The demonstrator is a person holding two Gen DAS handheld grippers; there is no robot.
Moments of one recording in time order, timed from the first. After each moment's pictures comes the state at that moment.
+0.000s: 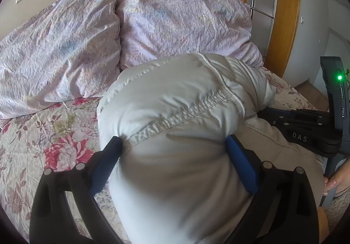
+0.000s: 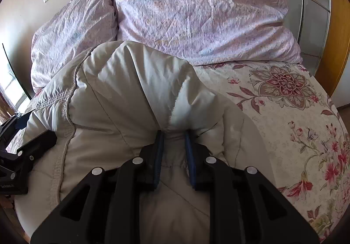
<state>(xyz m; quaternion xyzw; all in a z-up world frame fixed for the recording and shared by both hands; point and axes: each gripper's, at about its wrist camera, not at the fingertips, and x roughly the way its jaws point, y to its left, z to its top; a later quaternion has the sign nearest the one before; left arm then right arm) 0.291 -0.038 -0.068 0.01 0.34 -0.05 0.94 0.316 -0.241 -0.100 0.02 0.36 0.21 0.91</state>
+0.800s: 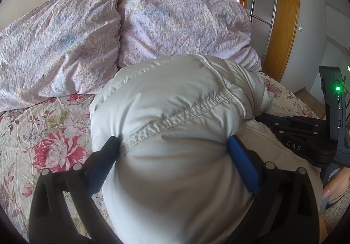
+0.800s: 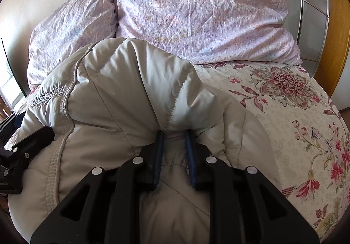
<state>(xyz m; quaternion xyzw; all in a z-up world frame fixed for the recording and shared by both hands) 0.291 -0.032 -0.085 -0.01 0.32 -0.06 0.95 0.314 -0.231 -0.110 0.02 0.34 0.21 0.92</state>
